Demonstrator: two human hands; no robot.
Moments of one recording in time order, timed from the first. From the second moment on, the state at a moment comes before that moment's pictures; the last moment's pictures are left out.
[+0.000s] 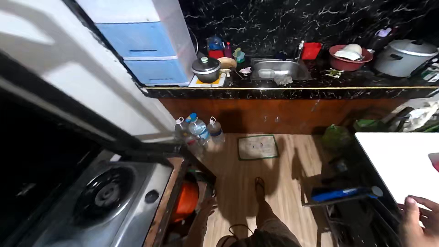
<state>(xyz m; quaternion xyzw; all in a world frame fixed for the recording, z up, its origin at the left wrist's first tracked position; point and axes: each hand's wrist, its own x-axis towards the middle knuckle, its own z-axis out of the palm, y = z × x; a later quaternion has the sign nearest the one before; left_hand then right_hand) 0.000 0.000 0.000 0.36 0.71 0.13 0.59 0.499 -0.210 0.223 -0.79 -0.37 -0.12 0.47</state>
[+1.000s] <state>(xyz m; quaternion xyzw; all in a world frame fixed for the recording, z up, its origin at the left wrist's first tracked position) 0.252 0.720 0.151 0.48 0.63 0.28 0.54 0.421 0.819 0.143 -0.71 -0.66 0.23 -0.06</state>
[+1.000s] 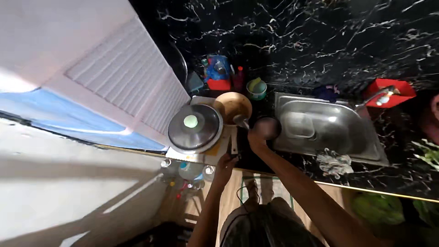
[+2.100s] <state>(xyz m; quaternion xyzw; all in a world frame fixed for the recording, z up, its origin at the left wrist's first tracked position) 0.297 0.818 0.137 0.32 0.67 0.25 0.62 0.578 0.792 0.170 -0.74 -0.42 0.37 0.36</state>
